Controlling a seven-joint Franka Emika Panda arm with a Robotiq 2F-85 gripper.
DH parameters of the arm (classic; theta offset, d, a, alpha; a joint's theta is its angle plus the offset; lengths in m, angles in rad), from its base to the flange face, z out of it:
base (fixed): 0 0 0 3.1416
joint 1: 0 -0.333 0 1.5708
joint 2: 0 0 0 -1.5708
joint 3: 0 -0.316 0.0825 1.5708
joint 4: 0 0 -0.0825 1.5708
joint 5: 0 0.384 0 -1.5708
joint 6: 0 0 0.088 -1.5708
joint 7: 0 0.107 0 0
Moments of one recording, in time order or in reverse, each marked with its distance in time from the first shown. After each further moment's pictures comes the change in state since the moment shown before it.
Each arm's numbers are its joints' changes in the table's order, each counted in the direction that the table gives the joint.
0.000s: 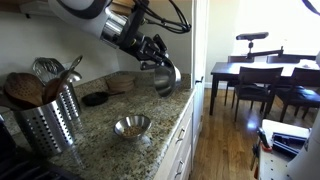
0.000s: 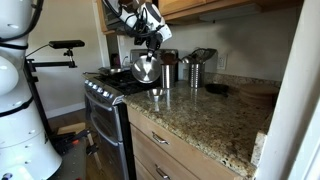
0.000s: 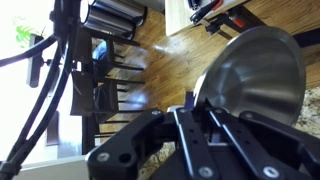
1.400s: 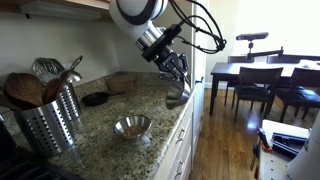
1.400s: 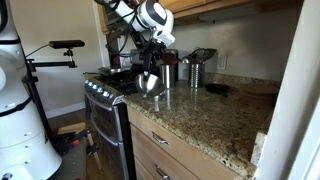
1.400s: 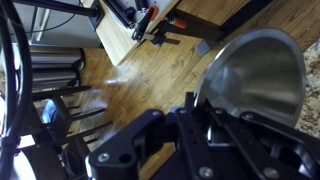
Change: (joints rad) arm 0.166 -0.231 0.058 0.397 0.225 -0.401 0.294
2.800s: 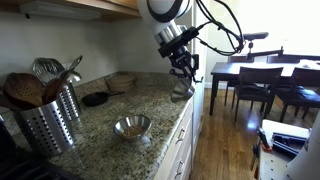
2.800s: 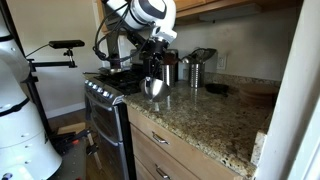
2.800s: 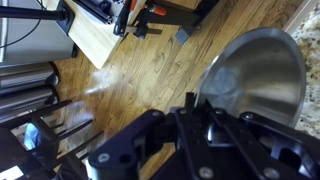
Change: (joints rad) arm 0.110 -0.160 0.040 0.194 0.012 -0.213 0.035
